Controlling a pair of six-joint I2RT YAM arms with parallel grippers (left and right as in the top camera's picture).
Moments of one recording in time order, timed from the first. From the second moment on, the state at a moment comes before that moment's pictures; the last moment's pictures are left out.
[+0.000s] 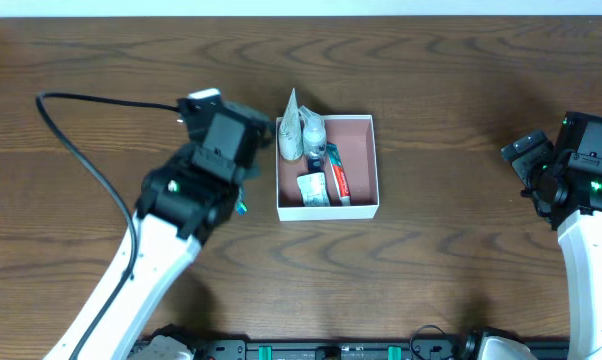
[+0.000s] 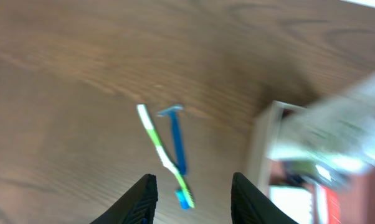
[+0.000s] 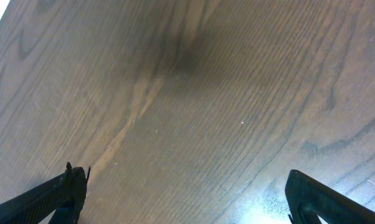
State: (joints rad) left arm -0.46 1.30 1.26 -0.95 -0.48 -0.66; right arm -0.24 1.26 1.02 -0.76 0.10 0.77
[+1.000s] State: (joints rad) left arm -0.15 1.87 1.25 -0.89 -0.10 -0.72; right arm -0.24 1.26 1.02 -0.76 0.10 0.77
